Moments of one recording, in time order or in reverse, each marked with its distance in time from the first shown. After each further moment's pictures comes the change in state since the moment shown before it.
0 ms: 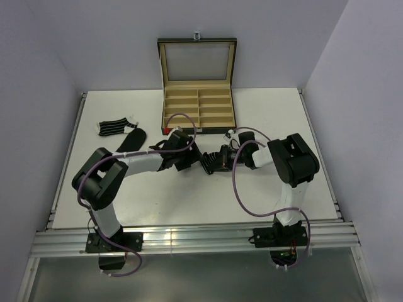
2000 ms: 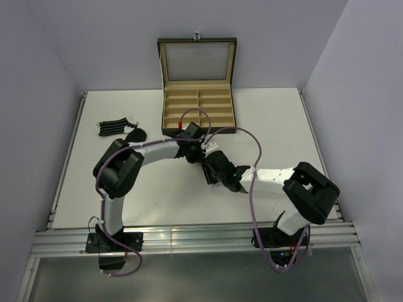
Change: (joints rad) left arm -0.042 0.211 0.340 -0.309 -0.043 0.056; right arm 0.536 -0.390 -0.067 -0.301 1.096 -0.383
